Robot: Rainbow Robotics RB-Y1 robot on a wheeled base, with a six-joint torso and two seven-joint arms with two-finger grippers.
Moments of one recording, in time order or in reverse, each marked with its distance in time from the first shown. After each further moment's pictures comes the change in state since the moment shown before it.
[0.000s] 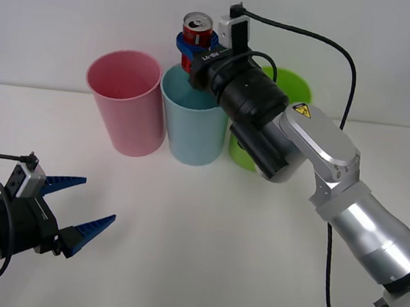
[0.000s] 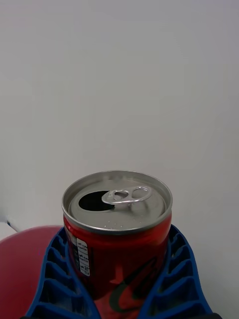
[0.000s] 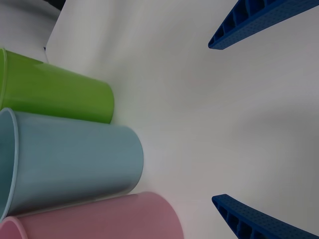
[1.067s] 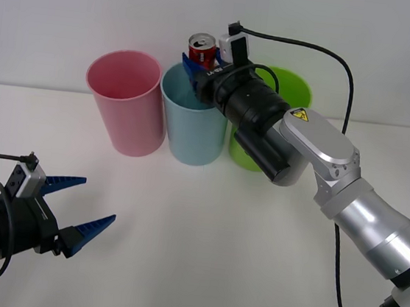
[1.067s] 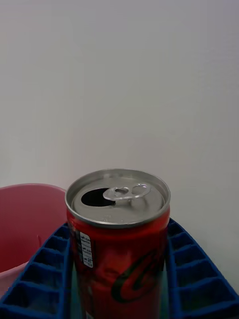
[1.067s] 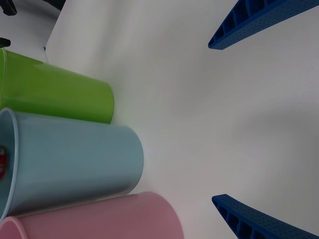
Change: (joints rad) right arm -0.025 -0.034 0.061 0.086 -0.012 0.001 -0.019; left arm 0.000 0.000 0.000 0.000 0.000 0.000 0.000
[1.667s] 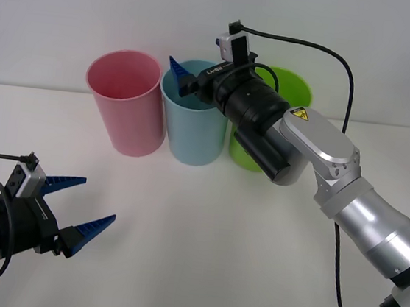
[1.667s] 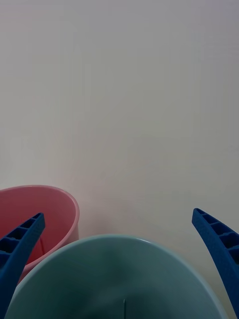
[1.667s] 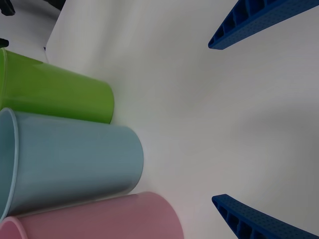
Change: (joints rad) right arm -0.005 -0.001 0.000 0.000 -0.001 -0.006 -0.012; left arm 0.000 0.000 0.000 0.000 0.000 0.000 0.000
